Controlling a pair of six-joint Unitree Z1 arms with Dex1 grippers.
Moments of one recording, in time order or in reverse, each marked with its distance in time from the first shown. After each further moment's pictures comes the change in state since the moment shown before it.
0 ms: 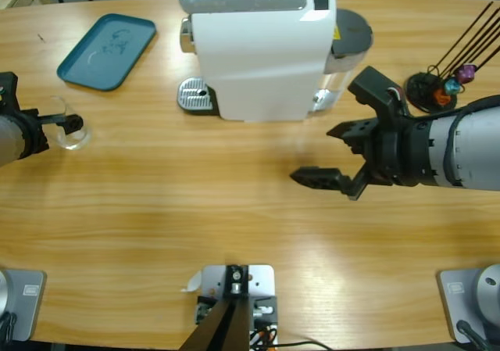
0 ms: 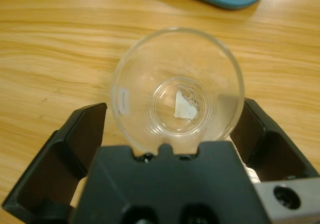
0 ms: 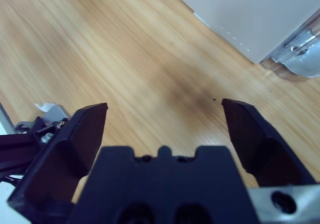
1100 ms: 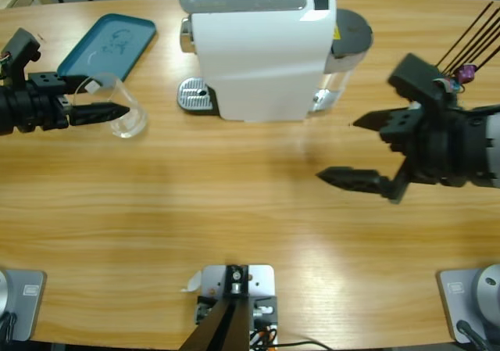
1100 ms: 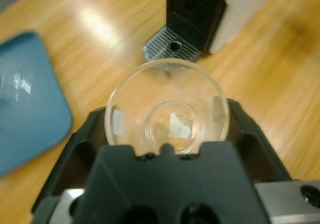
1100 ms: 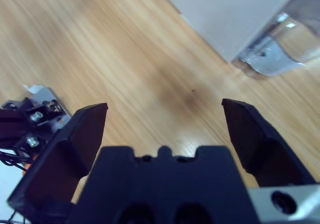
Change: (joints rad) arm 0 0.330 -0.165 0.060 -0.405 -0.984 1.050; arm 1 0.000 -0.136 -0.057 0.192 -0.064 -0.106
